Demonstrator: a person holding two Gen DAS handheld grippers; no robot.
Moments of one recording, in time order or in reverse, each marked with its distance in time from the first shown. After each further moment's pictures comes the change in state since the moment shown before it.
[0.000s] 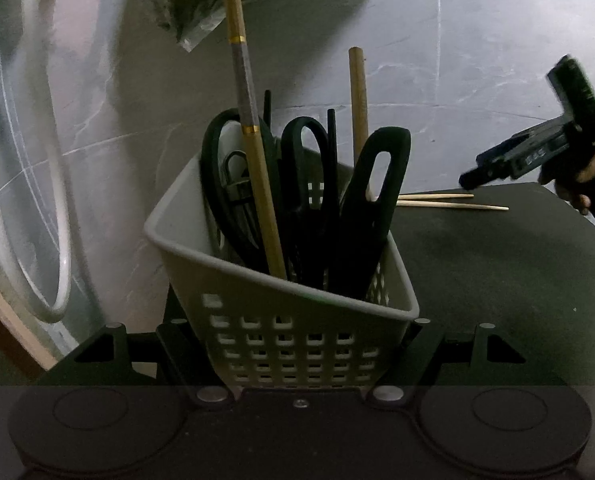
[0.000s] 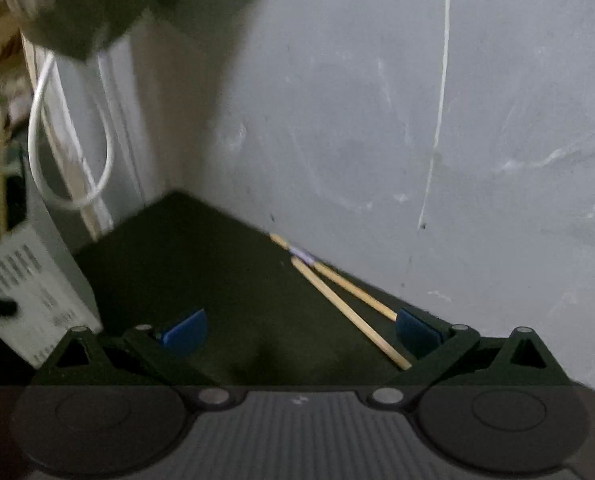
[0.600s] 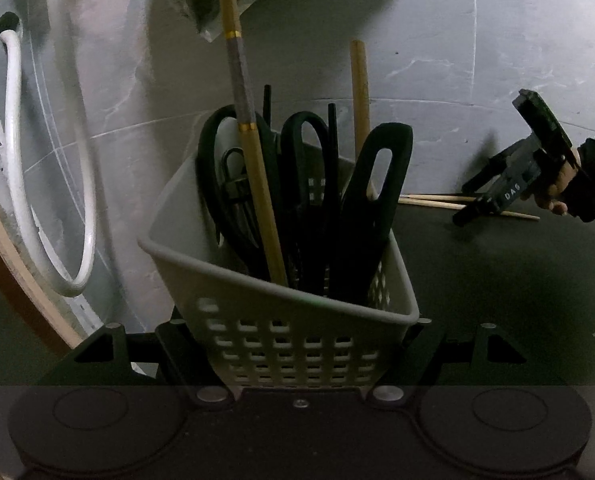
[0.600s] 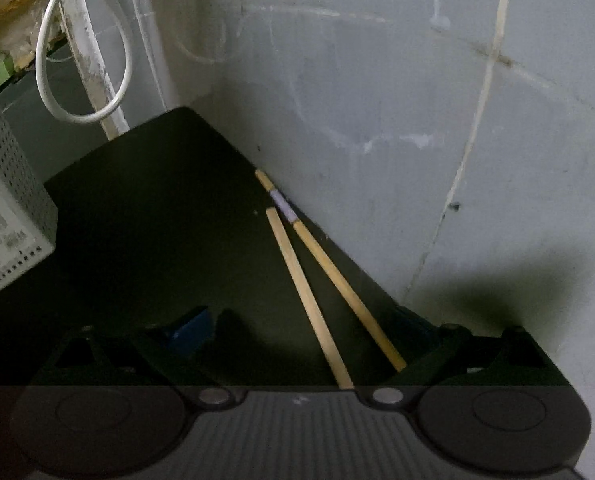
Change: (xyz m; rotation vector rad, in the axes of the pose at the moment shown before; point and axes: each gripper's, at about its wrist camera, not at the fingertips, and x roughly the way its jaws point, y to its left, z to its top) left arm -0.012 -0.032 0.001 -0.070 0.034 0.119; right arm 0.078 -0.042 0.008 -0.198 0.178 0.154
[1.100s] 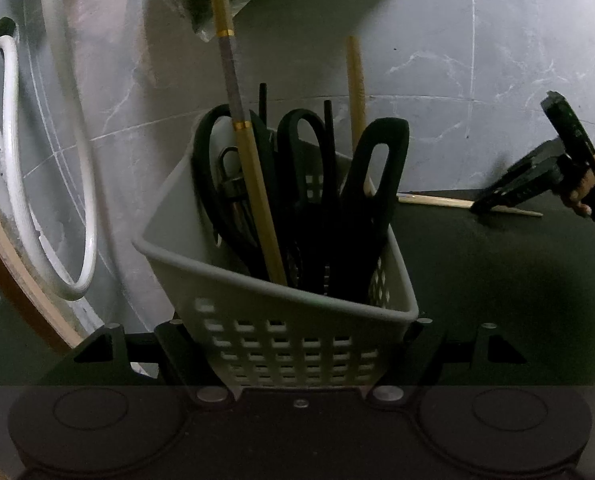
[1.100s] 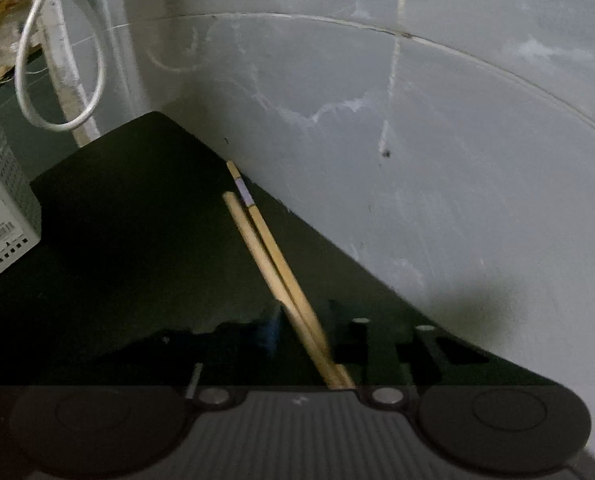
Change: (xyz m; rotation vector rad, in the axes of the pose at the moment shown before) left arm 0.004 -0.001 0.003 0.017 0.005 0.001; right arm -0.027 0.002 -0.031 0.087 -0.035 -0.117
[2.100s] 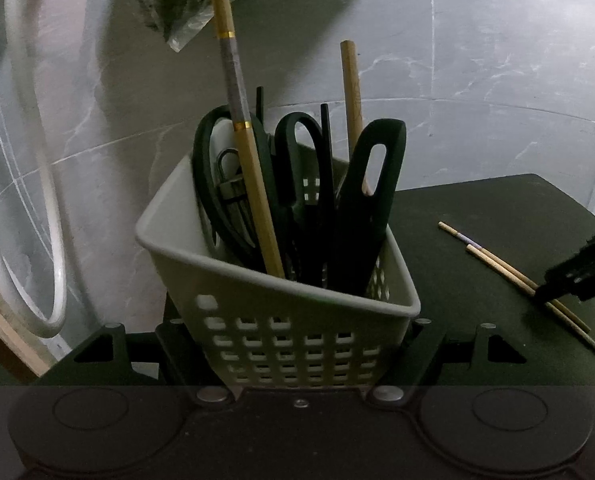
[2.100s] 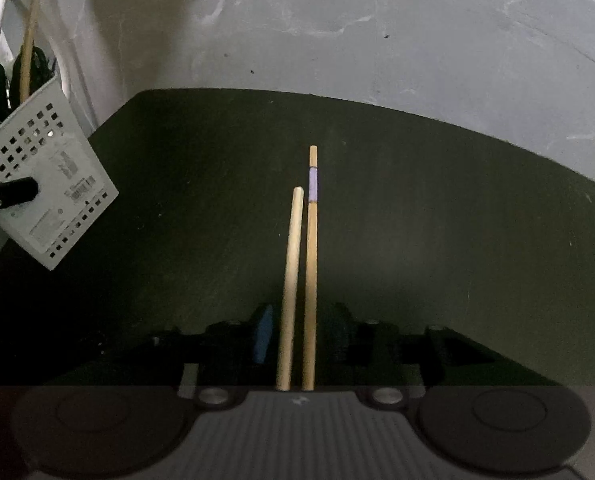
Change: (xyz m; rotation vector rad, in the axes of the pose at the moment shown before) left arm 0.016 0.040 0.000 0.092 -0.041 -0.146; right arm -0.078 0.163 -0.074 0.399 0.096 -0.210
